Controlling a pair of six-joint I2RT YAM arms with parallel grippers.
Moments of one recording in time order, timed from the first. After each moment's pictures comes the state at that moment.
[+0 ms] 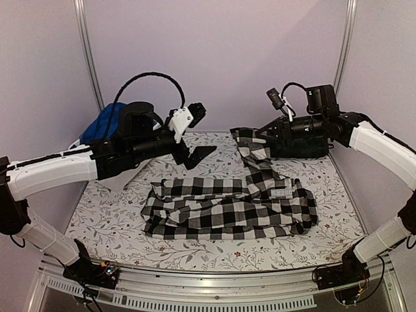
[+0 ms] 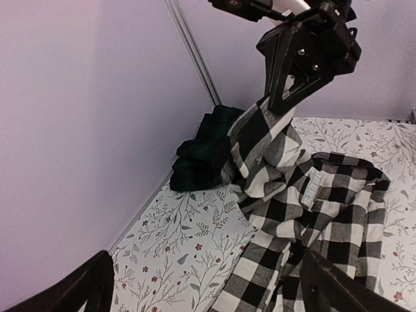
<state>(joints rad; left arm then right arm) -0.86 1.38 1.12 0.06 0.04 0.37 0.44 1.44 1.34 -0.39 -0.74 -0.01</state>
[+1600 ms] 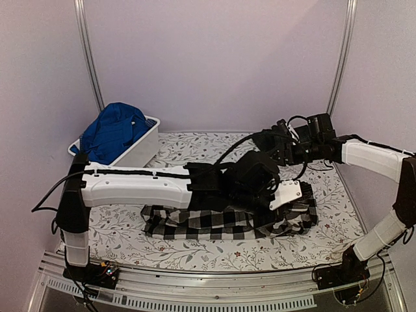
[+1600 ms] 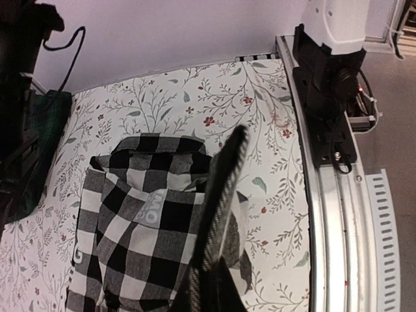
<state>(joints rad) -1.33 2.03 1.78 -0.36 0.02 0.33 0.33 1.50 1.06 -0.25 -0.68 0.15</state>
